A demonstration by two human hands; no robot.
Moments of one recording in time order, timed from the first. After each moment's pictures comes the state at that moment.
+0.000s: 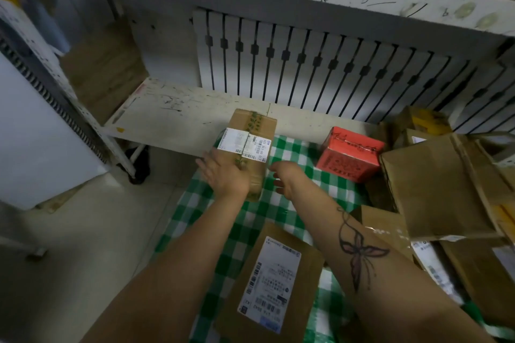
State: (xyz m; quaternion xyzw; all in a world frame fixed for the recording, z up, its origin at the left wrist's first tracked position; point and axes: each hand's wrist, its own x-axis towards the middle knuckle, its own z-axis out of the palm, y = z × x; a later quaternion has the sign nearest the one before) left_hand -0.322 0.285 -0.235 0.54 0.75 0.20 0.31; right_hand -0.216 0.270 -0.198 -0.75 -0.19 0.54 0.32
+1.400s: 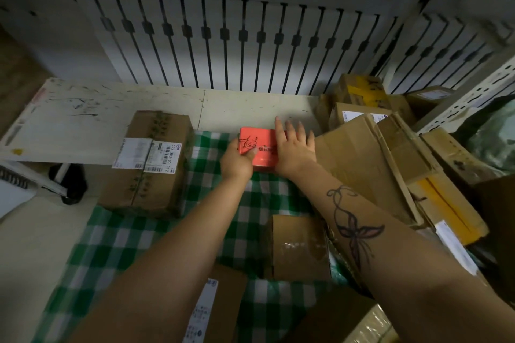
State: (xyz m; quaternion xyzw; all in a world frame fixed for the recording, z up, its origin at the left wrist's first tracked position) left_hand -0.121 0.303 -0.257 0.55 0.60 0.26 0.53; right_hand -0.012 0.267 -0.228 -0.81 -0.57 0.12 -0.09
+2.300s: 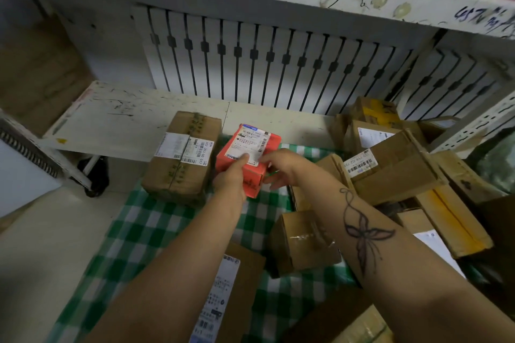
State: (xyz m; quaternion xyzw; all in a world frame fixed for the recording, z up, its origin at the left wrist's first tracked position) left_hand -0.192 0.280 -0.249 0.11 0.57 0.36 0.73; right_hand -0.090 0.259 -0.181 -0.75 -0.31 0.55 0.21
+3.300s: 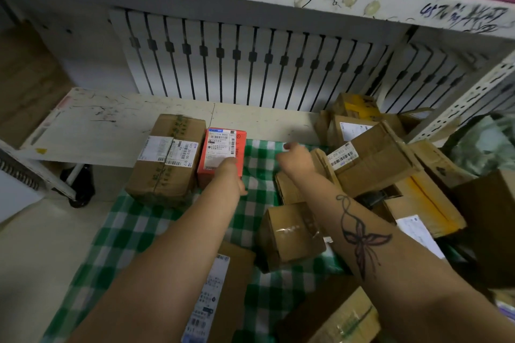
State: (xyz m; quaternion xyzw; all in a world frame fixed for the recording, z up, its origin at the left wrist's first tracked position) left_hand -0.169 0.283 -0.224 0.12 0.62 0.26 0.74; right_hand -0.058 0.229 -0.181 -0.85 -0.36 0.30 0.23
